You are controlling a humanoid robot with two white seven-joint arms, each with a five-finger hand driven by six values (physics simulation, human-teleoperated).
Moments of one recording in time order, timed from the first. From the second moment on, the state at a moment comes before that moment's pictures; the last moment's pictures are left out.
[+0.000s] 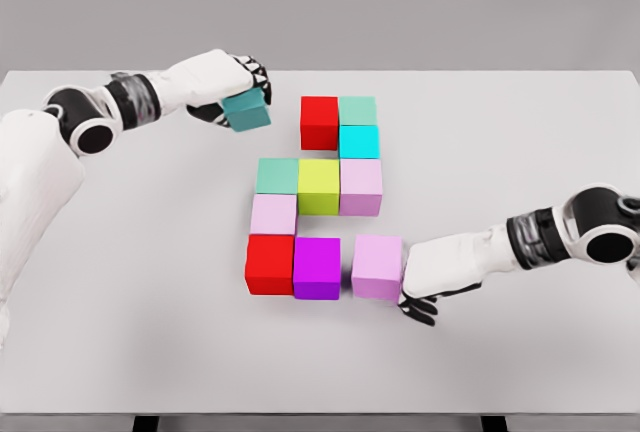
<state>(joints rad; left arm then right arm) -0.84 0.38 -0.57 -0.99 -0.81 -0.61 -0.32 -0.87 -0.89 1.26 -1.66 0.18 -0.61 0.61</state>
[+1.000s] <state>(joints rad) -0.93 0.23 -0.58 -0.73 -0.90 -0.61 -0.31 -0.90 -0.94 1.25 -1.63 0.20 -0.61 0.61</state>
